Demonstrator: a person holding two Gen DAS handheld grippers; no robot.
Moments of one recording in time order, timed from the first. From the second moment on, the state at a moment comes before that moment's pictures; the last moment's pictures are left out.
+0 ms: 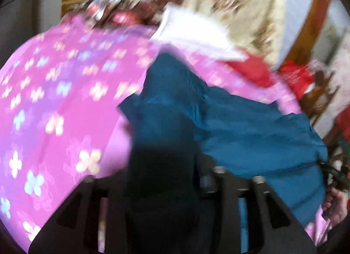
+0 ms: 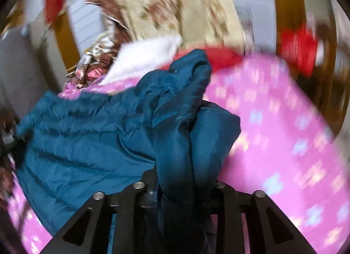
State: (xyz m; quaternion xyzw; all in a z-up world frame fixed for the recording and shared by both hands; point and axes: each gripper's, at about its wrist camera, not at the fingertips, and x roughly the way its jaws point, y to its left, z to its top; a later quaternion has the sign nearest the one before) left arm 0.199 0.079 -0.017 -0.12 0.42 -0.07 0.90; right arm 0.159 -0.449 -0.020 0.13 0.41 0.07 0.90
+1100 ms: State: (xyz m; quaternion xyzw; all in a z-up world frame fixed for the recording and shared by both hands) left arm 0.174 0.016 -0.013 -0.04 0.40 -0.03 0.91; right arm 0.311 -0.257 -0.012 0.00 0.54 0.00 0.84
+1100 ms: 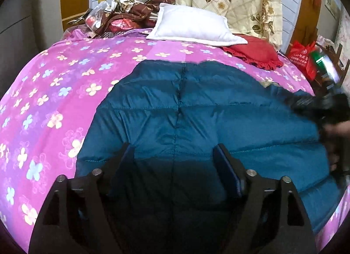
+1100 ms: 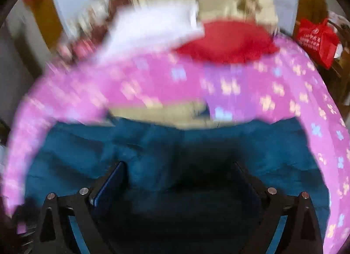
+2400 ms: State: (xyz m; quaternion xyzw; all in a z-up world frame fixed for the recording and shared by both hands) left arm -0.116 -0.072 0.029 0.02 0.41 -0.04 0.91; right arm -0.175 -0.326 0.053 0.08 0.32 -0.02 0.94
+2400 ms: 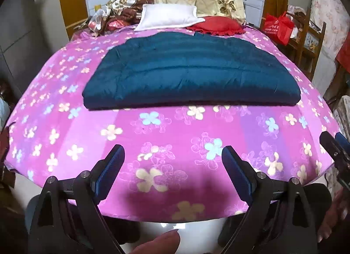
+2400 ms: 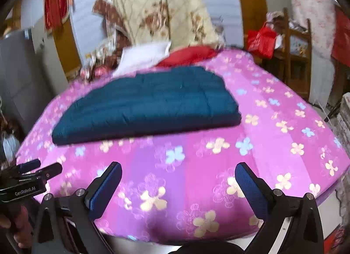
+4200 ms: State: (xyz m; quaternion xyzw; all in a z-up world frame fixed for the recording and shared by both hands) left arm -0.132 -0.070 0.029 0.01 0.42 -0.05 0.90; right arm -0.174 -0.326 0.045 0.12 0.33 -0.02 0.94
